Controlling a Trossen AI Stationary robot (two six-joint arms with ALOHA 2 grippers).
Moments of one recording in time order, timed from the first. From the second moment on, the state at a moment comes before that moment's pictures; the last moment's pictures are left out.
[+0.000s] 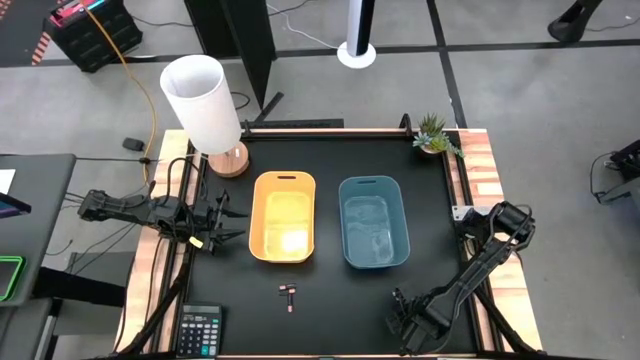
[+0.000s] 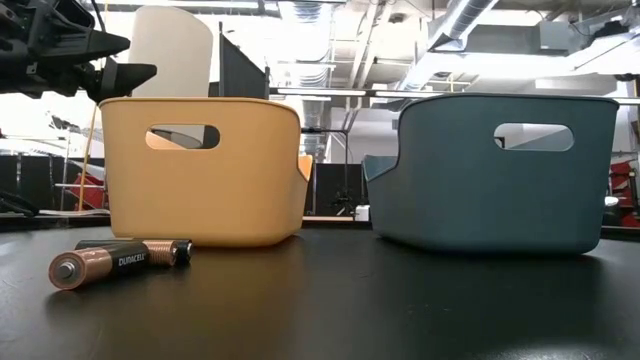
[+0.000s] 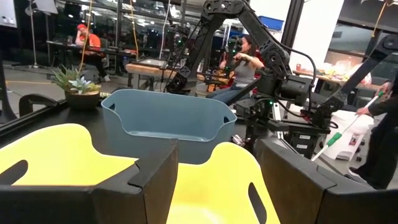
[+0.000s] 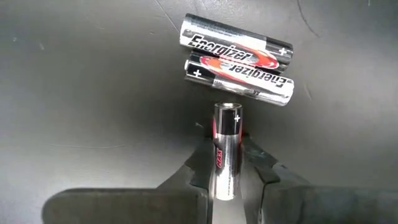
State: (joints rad) left arm -0.19 0.01 0.03 0.09 -0.14 -0.13; right arm 0.89 1.90 1.19 -0.86 0.05 2.01
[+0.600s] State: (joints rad) left arm -0.19 0.01 0.03 0.09 -0.14 -0.14; right arm 0.96 1.89 1.34 -1.00 0.10 1.94
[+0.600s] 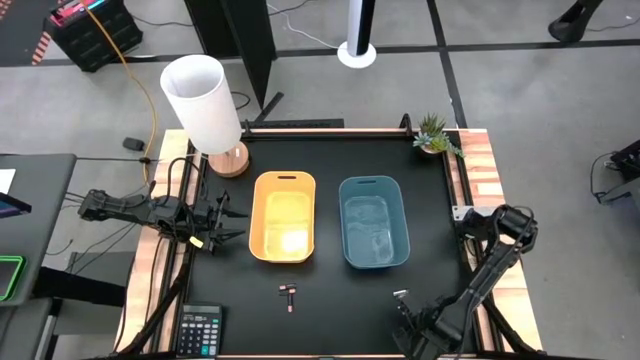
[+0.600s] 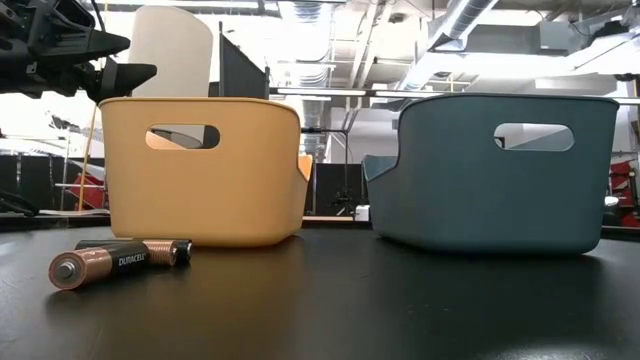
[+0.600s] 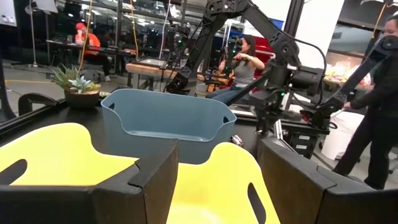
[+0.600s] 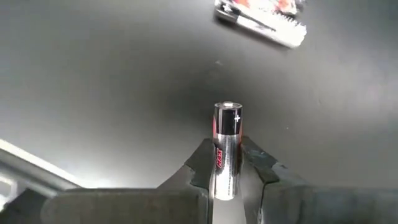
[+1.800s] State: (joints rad) left arm -0.31 0.33 0.25 0.08 -0.14 -0.04; right arm 0.14 1.81 1.59 -1.46 0.43 0.83
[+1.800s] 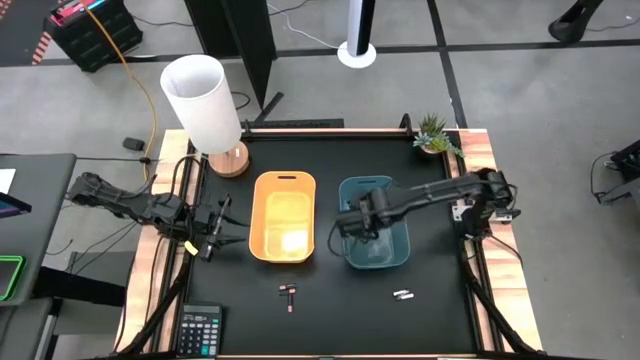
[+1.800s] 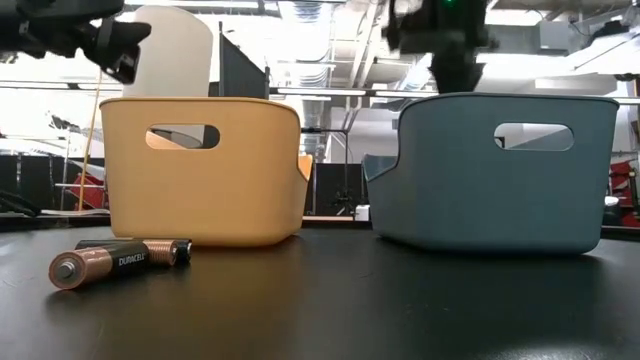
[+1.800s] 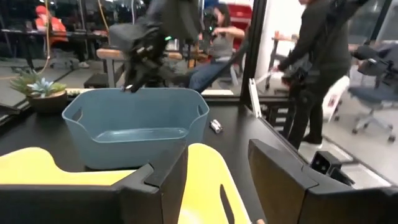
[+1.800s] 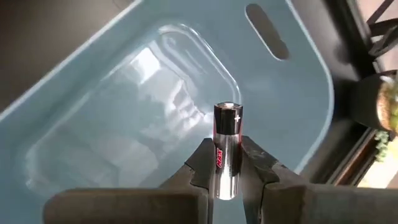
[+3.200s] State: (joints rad) left arm -0.60 0.94 0.53 0.23 -0.59 -0.05; right arm 0.08 1.42 1.05 -0.82 0.29 0.56
